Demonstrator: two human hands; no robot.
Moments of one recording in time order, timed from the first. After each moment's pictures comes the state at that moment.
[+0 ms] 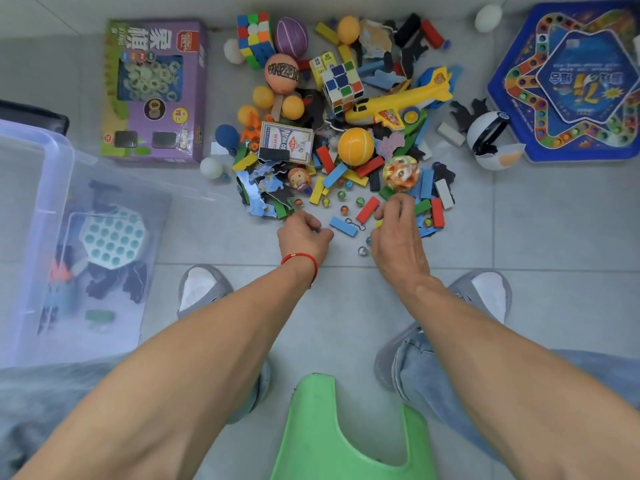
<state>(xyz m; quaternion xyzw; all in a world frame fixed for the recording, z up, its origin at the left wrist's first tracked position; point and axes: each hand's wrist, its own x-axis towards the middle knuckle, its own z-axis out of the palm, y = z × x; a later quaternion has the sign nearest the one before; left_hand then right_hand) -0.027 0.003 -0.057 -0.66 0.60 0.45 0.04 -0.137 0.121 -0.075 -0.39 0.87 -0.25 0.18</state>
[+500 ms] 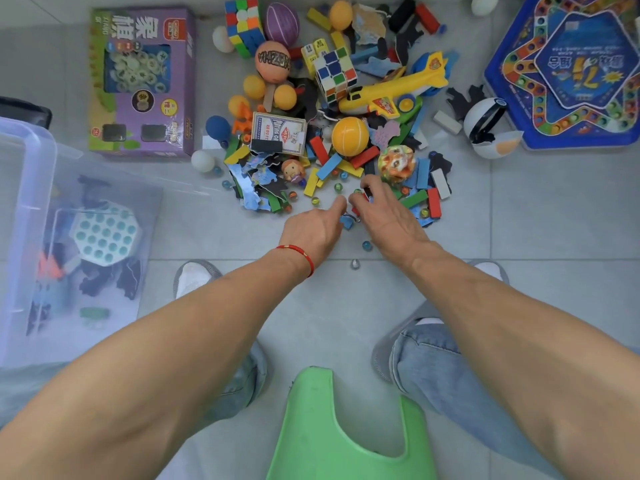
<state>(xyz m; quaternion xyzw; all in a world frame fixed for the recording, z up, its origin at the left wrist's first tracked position) -0.032 0.001 -0.054 -0.29 0.92 0.20 0.19 -0.162 0.106 -0.070 -0.56 0.80 -0.05 0.22</state>
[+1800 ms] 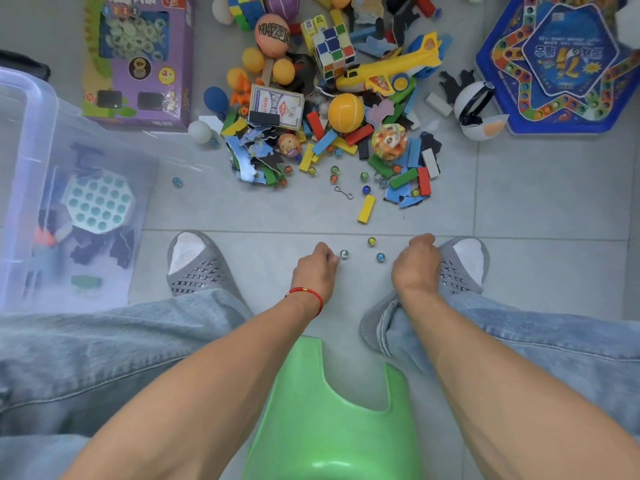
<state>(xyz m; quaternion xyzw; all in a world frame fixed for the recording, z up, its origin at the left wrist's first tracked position) 0.028 0.103 -0.057 -0.54 0.67 0.46 0.20 -0.112 0.198 -0.053 -0.02 0.93 -0.10 0.35</state>
